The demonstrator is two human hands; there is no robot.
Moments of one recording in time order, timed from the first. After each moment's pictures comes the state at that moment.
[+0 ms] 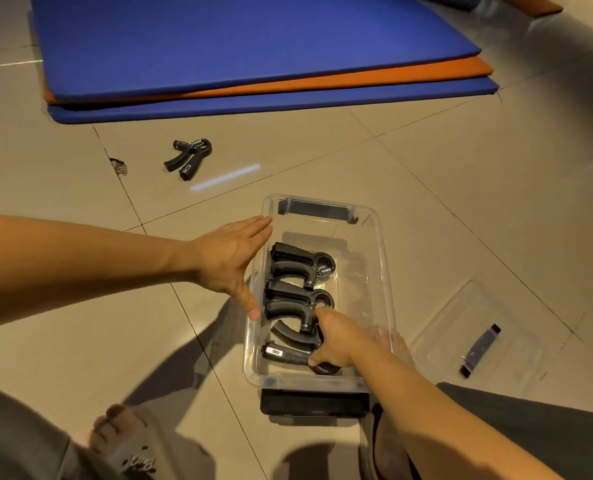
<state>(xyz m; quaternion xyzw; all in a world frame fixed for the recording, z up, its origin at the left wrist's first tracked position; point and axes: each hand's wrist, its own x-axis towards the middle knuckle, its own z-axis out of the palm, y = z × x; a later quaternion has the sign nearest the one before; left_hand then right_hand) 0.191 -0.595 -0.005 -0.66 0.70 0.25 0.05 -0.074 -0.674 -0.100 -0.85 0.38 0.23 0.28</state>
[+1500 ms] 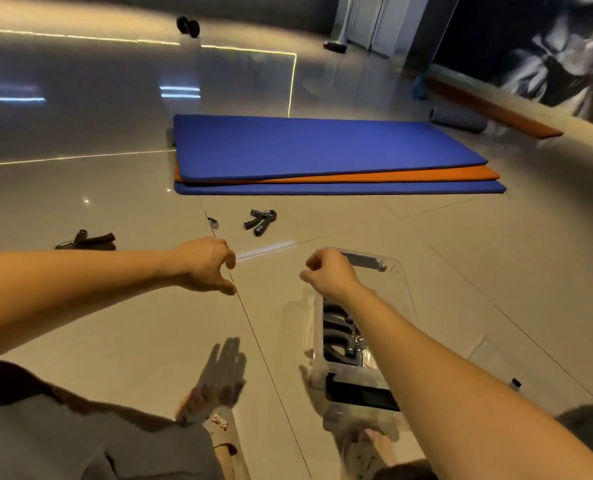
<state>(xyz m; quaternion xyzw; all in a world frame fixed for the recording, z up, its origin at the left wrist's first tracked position) 0.229 -0.406 0.117 -0.83 0.53 0.15 0.07 0.040 -0.583 0.093 -0.86 0.39 -0.06 0.33</state>
